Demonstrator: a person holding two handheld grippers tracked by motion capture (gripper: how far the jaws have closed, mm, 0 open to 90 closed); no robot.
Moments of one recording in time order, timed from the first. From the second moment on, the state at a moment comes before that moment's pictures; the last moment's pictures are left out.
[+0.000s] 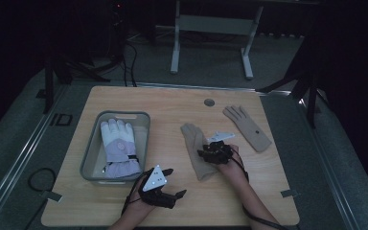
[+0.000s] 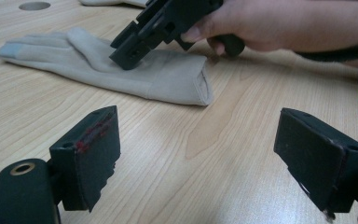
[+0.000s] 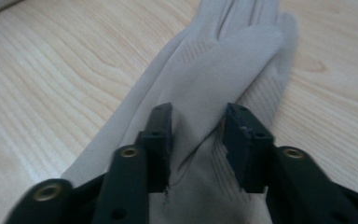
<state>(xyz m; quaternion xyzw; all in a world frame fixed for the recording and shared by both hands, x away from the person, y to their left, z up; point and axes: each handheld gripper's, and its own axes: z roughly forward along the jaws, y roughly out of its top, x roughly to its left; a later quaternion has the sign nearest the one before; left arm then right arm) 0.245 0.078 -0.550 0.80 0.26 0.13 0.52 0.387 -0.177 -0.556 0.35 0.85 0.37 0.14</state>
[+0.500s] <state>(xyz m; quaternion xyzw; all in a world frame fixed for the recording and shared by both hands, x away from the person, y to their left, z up) 0.246 0.078 -0.550 0.80 0.26 0.13 0.52 0.363 -0.161 -0.531 0.50 0.75 0.40 0.16</state>
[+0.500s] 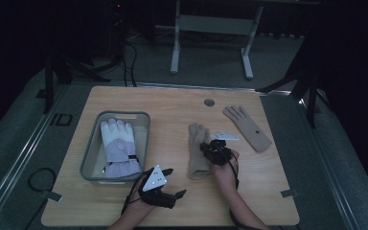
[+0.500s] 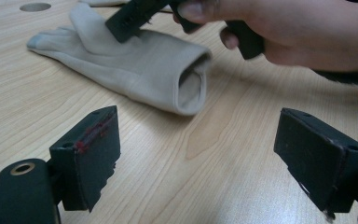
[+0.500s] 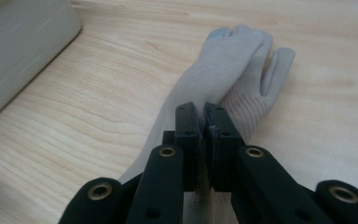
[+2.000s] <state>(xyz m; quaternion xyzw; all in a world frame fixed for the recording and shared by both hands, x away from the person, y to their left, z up) 0.247 0.077 -0.556 0.81 0.26 0.13 0.52 0.378 -0.272 -0.503 0.44 0.77 0.39 0.22</state>
